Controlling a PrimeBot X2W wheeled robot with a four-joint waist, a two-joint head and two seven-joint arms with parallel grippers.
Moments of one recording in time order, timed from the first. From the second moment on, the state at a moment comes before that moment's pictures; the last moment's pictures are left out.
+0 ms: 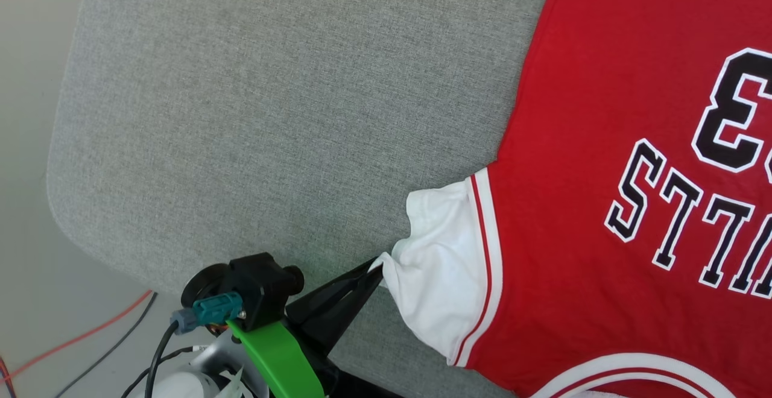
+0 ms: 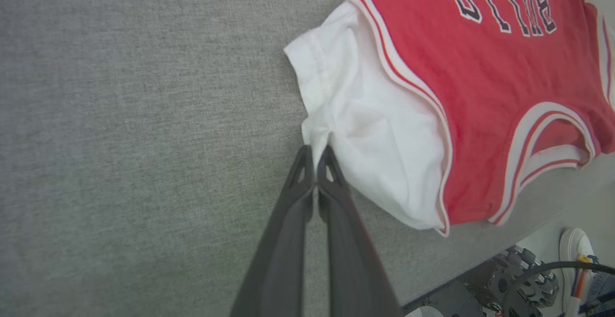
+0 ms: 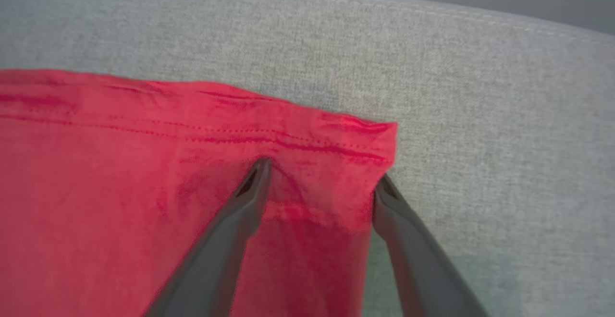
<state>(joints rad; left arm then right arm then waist) -0.27 0.69 -0.78 -0.45 -0.78 0.04 0.12 -1.02 -0.66 -0.17 0.39 0.33 0.13 1.13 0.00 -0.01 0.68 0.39</state>
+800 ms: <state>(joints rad) -0.24 0.72 -0.74 -0.40 -0.80 0.14 0.13 -0.72 -0.62 -0.07 0.43 0.43 0.13 1.00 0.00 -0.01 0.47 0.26</state>
